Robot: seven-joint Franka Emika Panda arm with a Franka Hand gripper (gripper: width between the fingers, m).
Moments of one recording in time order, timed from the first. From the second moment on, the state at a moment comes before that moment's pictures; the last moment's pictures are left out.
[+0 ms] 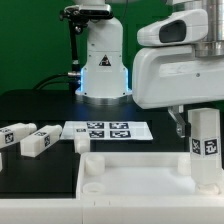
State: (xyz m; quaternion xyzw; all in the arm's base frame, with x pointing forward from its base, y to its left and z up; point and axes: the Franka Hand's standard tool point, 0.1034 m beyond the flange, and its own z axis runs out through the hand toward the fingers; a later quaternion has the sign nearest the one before) arm 0.636 0.108 0.112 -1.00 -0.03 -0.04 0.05
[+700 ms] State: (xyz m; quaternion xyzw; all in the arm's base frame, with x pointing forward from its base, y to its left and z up) arm 0.650 0.101 0.110 -0.96 0.26 -0.03 0.05
